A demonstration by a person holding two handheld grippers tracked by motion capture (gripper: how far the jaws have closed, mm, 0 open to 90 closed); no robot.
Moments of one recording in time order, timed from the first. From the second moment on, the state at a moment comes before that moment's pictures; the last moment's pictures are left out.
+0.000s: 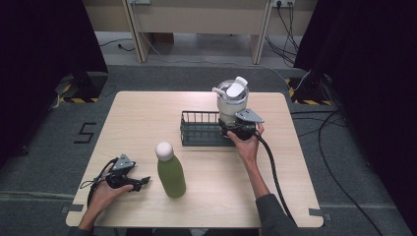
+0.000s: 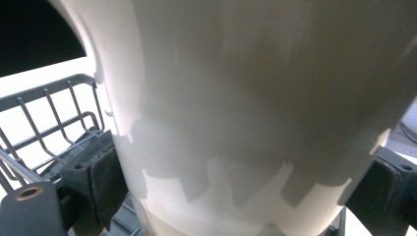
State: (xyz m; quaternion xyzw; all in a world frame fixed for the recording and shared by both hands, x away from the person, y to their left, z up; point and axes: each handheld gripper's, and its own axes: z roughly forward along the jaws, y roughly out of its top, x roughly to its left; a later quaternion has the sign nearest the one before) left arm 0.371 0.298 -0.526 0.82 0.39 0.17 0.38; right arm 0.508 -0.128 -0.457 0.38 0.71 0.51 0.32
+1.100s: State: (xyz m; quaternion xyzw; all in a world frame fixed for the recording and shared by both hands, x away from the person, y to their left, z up) left arm 0.371 0.298 -0.526 0.82 0.39 0.17 0.38; right arm 0.479 -0.152 -0.440 0.38 0.69 0.54 0.31
